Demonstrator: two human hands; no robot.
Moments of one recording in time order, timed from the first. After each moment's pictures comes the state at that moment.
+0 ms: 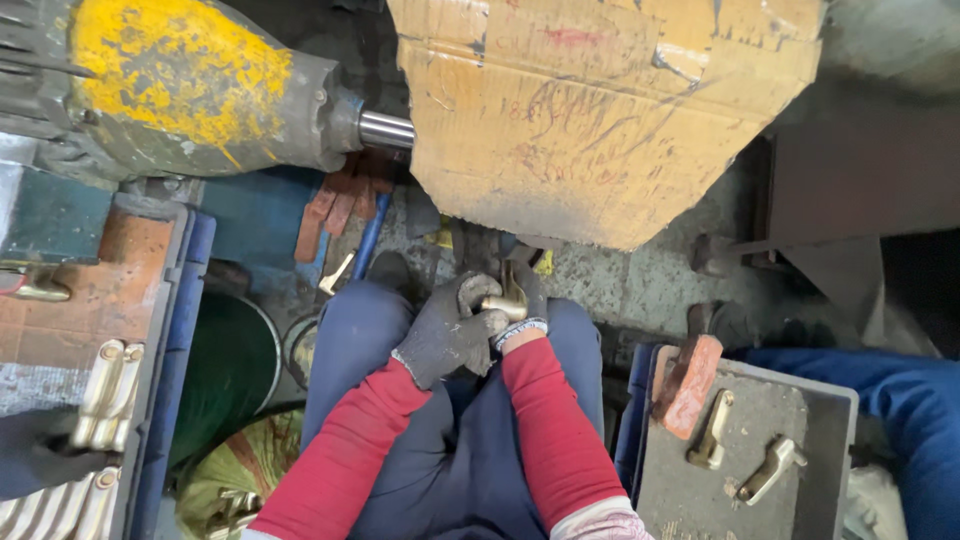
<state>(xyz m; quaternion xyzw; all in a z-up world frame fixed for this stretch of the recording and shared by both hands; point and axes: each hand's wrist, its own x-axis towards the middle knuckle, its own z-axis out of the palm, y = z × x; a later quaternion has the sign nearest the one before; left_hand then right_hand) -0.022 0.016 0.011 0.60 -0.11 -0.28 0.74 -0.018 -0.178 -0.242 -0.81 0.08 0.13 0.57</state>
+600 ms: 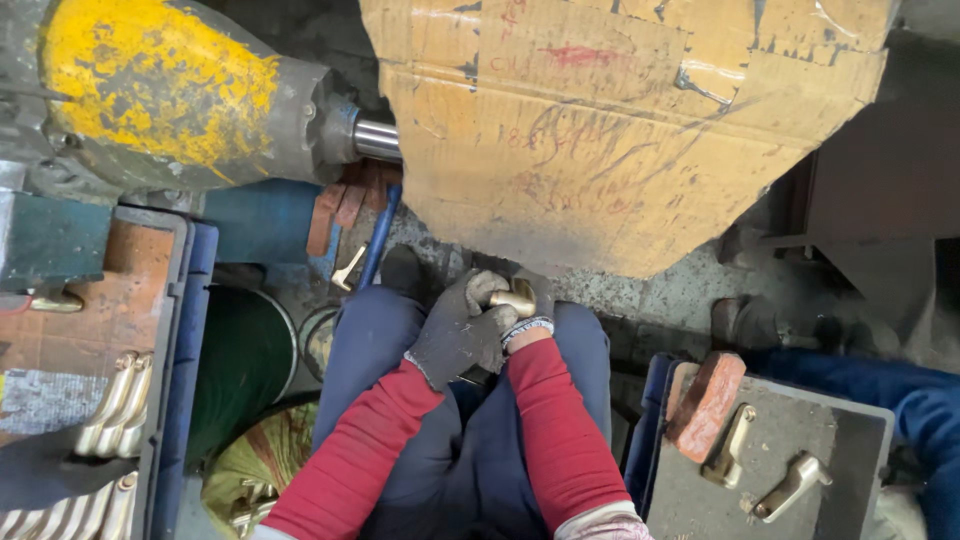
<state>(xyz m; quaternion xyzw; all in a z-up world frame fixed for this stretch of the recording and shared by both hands) -0.005 -0.002 -0.012 0.58 -0.05 -0.27 0.77 -0.022 -0.160 -0.277 -0.75 0.09 0.18 0.63</state>
